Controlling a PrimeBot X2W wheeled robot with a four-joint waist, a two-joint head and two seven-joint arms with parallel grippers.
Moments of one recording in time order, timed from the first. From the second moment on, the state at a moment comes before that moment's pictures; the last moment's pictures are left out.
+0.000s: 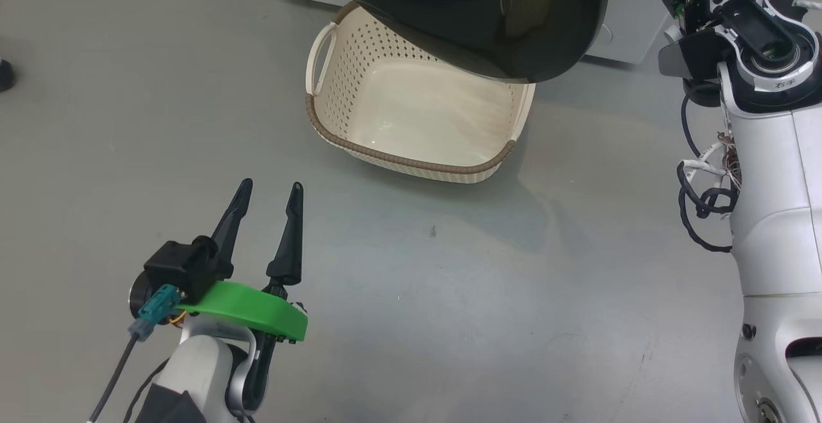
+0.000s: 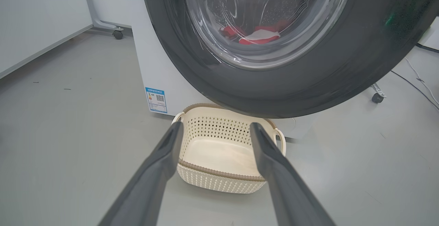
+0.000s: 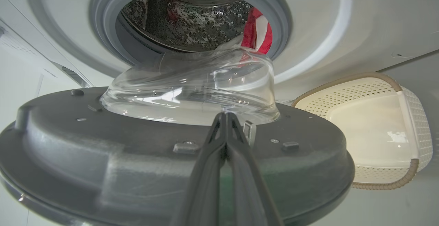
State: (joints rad) left arm -0.28 0.03 -0.29 0.27 -0.47 -0.05 -0.25; right arm -0.90 -0.08 0.06 0.43 1.29 -0.11 0.49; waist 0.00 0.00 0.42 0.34
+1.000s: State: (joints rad) left arm -0.28 0.03 -0.31 0.30 -0.47 -0.04 -0.25; right arm -0.94 -0.08 0.04 0.59 1.53 -0.13 0.68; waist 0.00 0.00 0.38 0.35
